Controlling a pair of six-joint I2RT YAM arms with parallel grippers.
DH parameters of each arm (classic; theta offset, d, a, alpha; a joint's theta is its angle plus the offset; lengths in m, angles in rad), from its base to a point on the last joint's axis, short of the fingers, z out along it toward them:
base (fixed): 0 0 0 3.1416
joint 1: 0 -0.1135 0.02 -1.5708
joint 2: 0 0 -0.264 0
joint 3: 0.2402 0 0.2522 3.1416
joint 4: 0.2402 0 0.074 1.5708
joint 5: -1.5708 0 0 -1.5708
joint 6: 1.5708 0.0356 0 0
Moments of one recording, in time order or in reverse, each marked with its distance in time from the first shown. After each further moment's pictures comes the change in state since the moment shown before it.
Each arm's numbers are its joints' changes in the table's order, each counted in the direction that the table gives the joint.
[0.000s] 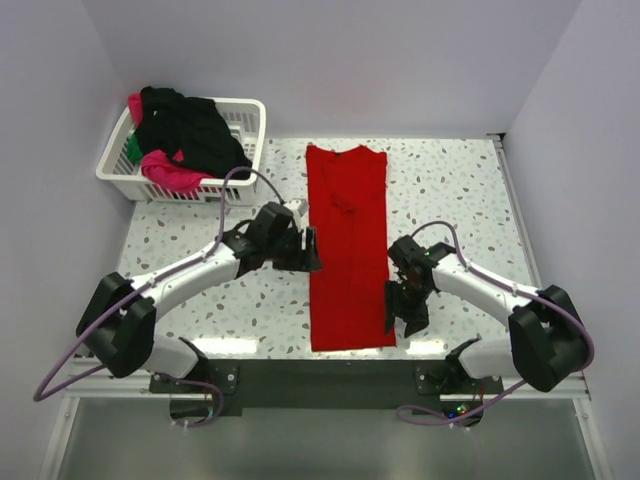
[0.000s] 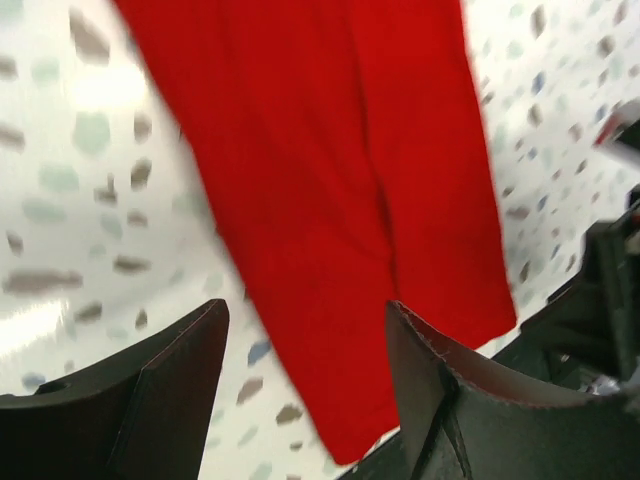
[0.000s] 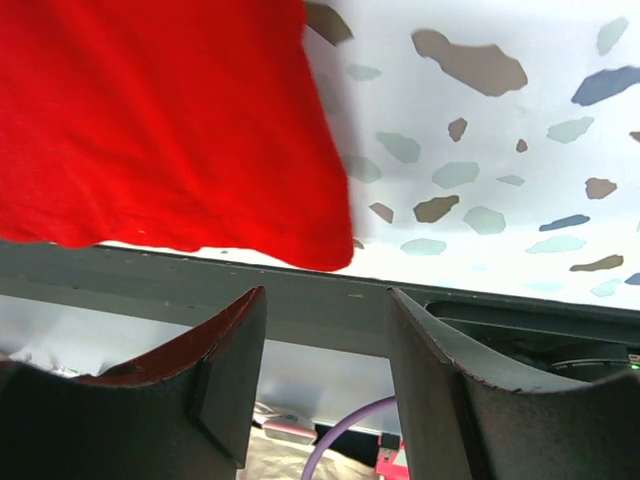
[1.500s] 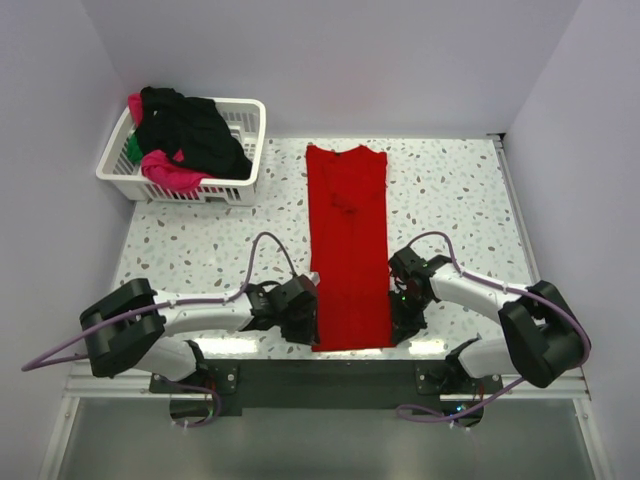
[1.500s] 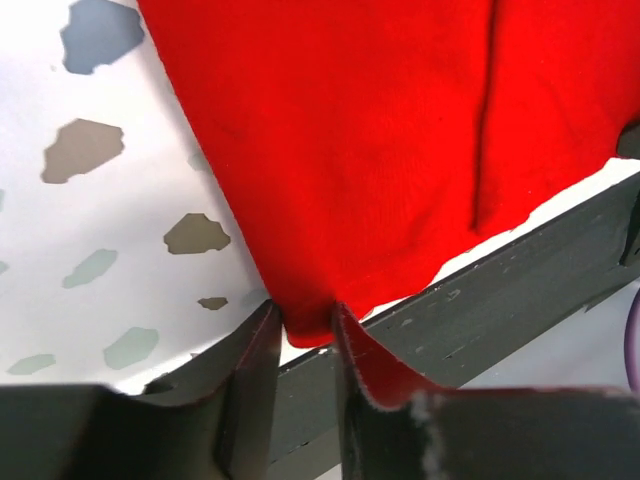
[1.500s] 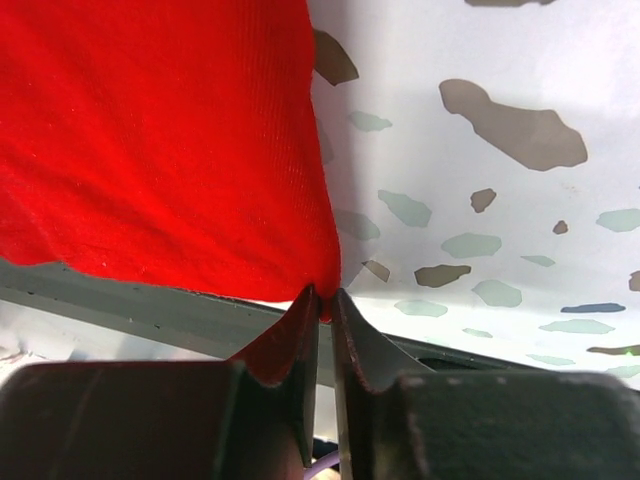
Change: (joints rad) left arm 0.430 0.052 -0.351 -0.009 0.084 -0.451; right arm 0.000 -0.021 -0.149 -0.175 0.056 -0.074
